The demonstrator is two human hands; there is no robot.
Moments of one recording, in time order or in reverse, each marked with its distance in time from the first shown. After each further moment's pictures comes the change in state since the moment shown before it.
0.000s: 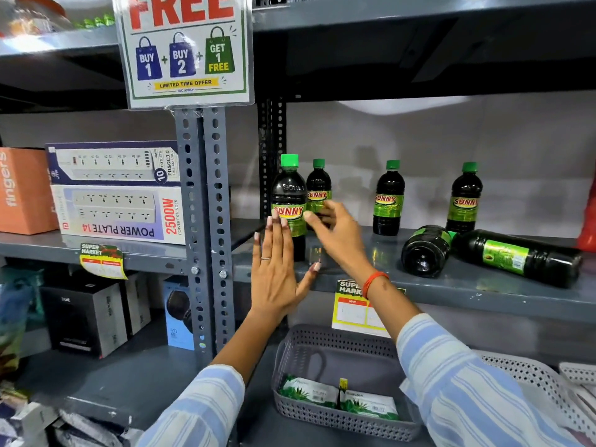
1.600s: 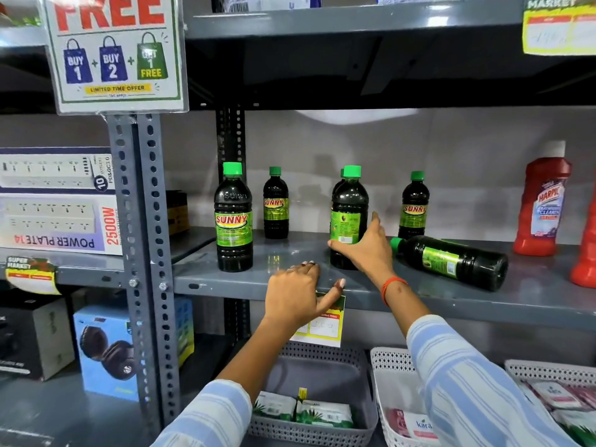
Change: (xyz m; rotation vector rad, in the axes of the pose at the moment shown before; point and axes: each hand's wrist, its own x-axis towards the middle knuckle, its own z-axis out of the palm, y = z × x) left_hand 0.013 0.117 0.016 -0.075 -0.063 0.167; right_hand 0.018 0.081 -0.122 -0.389 0.190 0.194
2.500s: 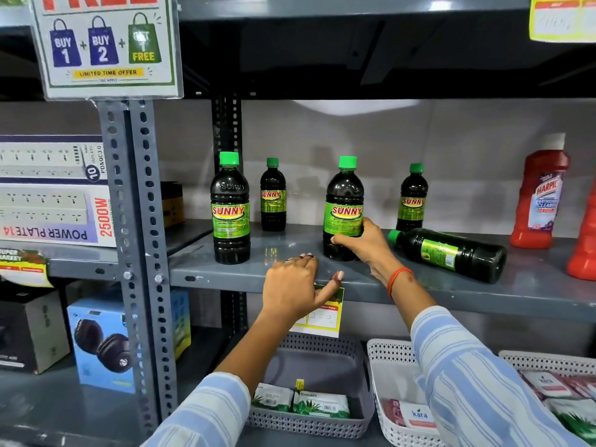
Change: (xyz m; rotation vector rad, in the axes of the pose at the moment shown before) left_hand 0.000 0.000 0.002 0.020 -0.001 0.001; right_hand 0.001 0.004 -0.002 0.415 -0.179 0.048
